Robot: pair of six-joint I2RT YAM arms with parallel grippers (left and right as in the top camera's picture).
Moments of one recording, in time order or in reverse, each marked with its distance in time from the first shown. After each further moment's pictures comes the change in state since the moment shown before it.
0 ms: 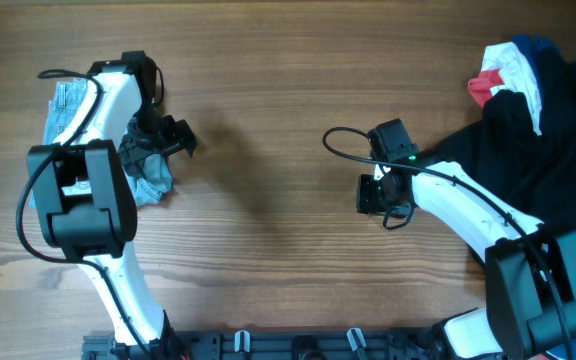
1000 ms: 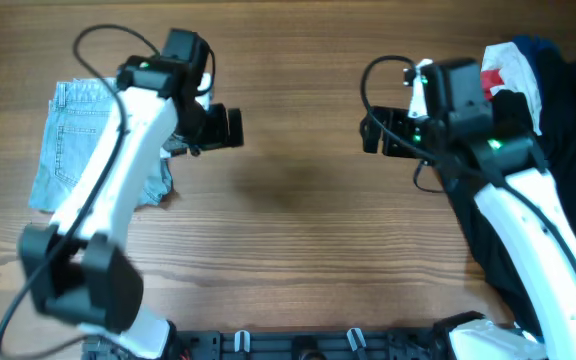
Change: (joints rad) left arm -0.274 -0.398 -0.014 -0.018 0.077 0.113; right arm -0.050 -0.309 0.430 -0.246 0.047 -0.087
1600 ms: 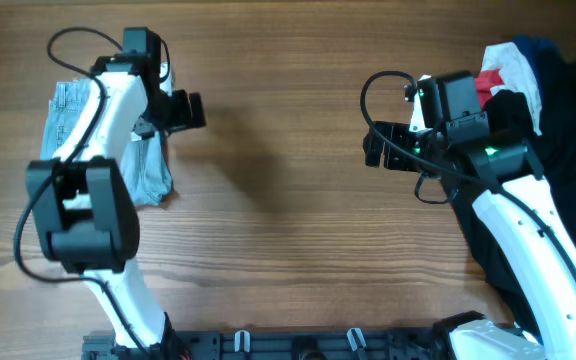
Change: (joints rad) left arm 0.219 0.307 0.001 0.264 -0.029 0.145; right arm 0.000 0.006 -0.064 -0.031 0.010 0.008
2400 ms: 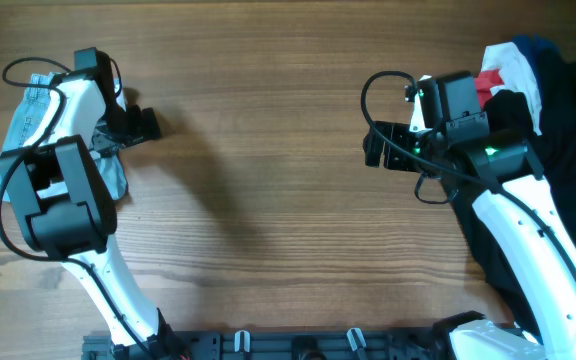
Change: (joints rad) left arm 0.211 0.124 0.000 0.039 -0.090 0.027; right arm 0.000 0.000 0.000 -0.005 0.000 0.008
